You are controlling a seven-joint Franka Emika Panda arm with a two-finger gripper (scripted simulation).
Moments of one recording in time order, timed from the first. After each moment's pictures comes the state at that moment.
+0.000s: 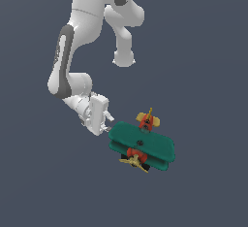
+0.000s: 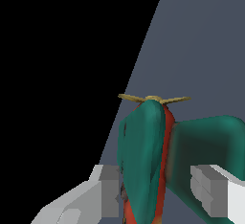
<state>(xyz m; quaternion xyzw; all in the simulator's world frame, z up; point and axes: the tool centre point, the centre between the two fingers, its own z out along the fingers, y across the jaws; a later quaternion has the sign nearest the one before) 0.049 -0.058 0.141 -0.71 0.11 -0.34 0.61</state>
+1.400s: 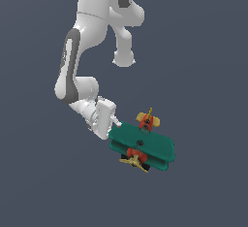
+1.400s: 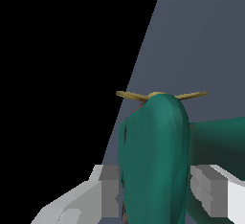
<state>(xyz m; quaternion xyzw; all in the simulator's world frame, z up) 0.070 -0.027 0.138 -0.70 0.11 -0.33 0.62</state>
